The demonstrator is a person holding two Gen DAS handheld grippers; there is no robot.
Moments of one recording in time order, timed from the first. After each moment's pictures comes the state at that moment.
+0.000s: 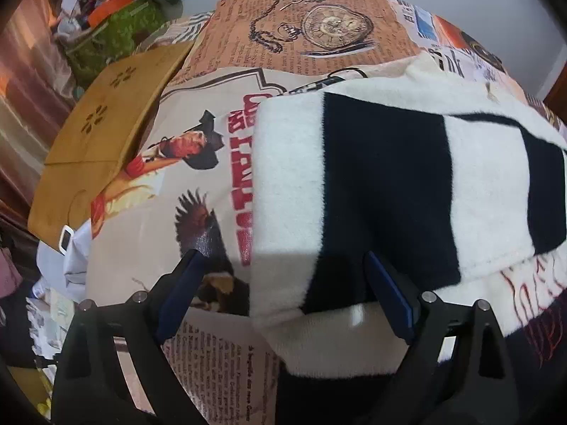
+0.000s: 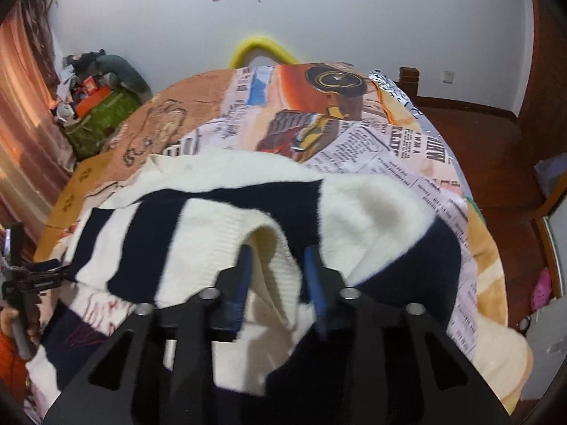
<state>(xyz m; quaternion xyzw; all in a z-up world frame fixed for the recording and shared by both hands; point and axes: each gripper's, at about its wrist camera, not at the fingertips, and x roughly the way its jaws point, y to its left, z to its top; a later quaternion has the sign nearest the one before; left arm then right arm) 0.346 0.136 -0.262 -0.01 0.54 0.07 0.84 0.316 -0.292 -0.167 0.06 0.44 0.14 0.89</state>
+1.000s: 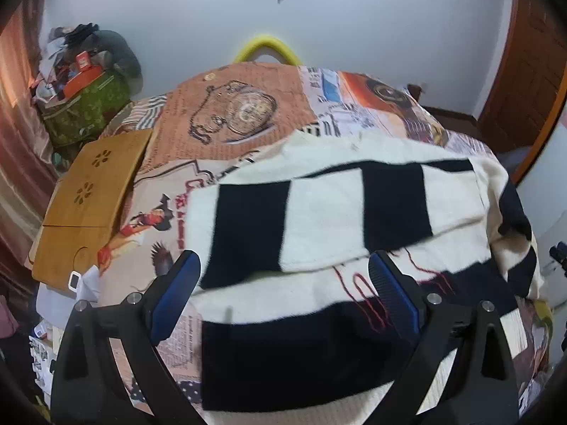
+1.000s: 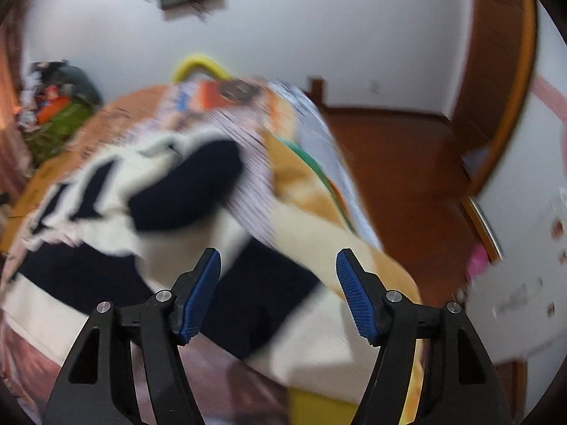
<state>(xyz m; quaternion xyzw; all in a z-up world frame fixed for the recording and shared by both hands) 0.278 0.038 -0.140 0.01 0.44 -0.02 0.90 0.180 -0.428 -0.171 0.04 0.44 -0.02 0.90</state>
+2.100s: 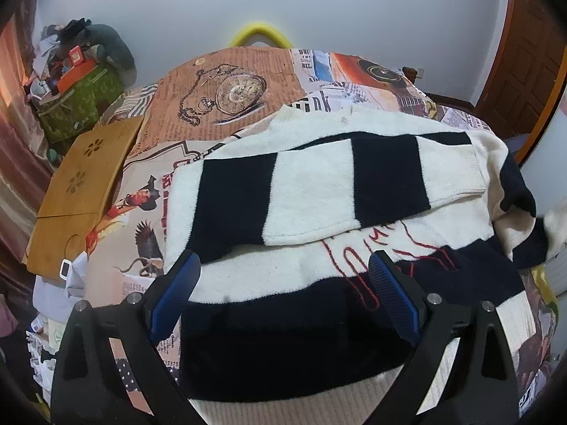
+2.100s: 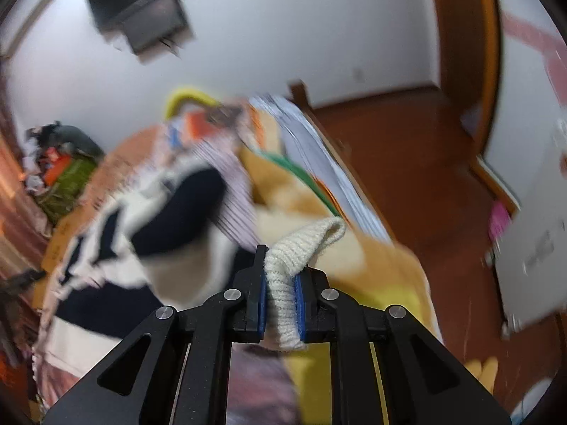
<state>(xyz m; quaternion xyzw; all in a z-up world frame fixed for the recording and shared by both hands) 0.268 0.030 -0.164 0.02 0.46 -0.03 0.89 0.190 -0.434 -0.109 0.14 0.35 0.03 0.92</state>
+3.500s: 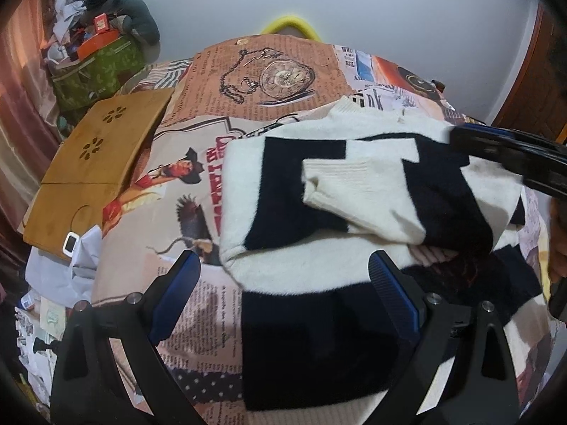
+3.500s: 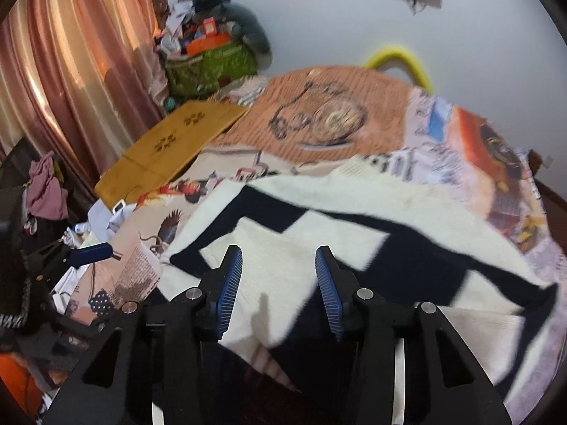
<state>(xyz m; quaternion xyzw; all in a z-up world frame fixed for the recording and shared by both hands) 0.271 0.110 -0.188 -0.04 0.47 0.00 0.88 0.294 -0.103 -0.122 -0.05 0.40 0.31 0.86</state>
